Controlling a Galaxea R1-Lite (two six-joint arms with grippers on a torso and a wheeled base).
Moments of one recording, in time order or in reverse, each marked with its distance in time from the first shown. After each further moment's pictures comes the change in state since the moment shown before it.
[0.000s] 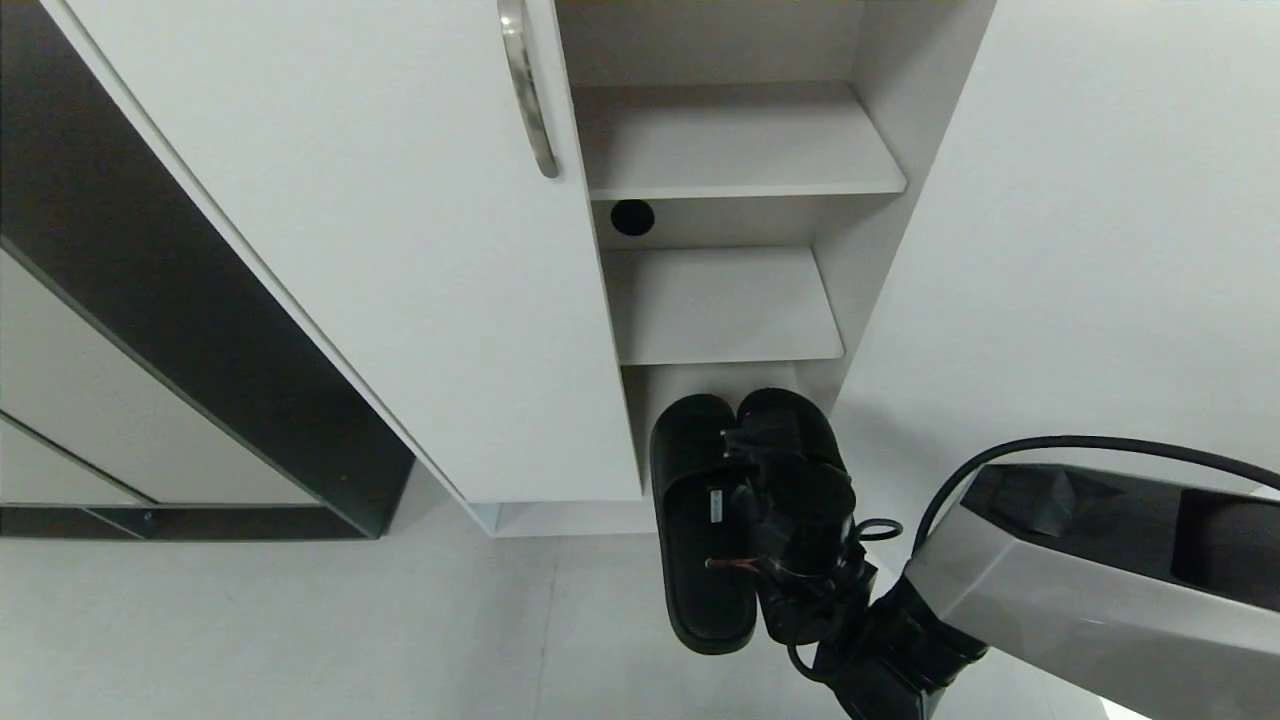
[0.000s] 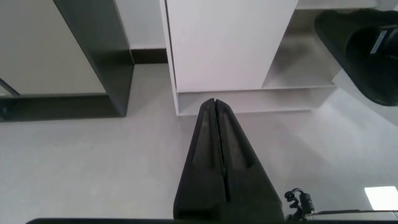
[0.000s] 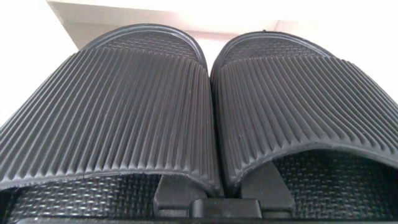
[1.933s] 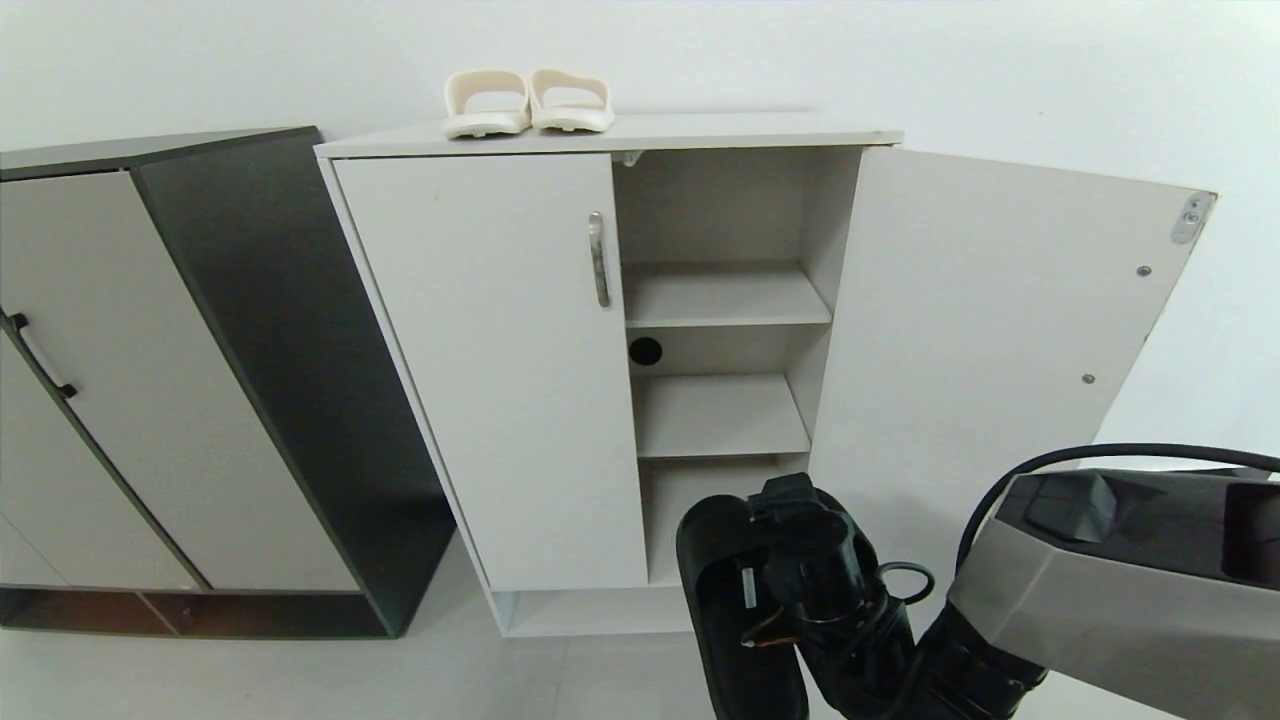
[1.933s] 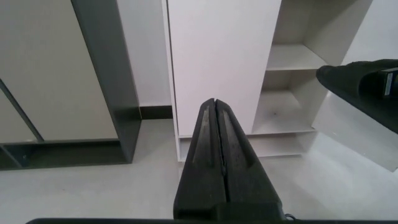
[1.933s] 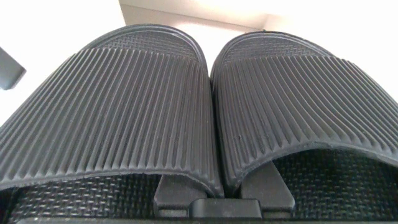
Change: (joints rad) left arm 0.000 -0.001 0.000 0.000 0.000 -0.002; right arm -0.024 -0.056 0.193 0.307 0.099 0.226
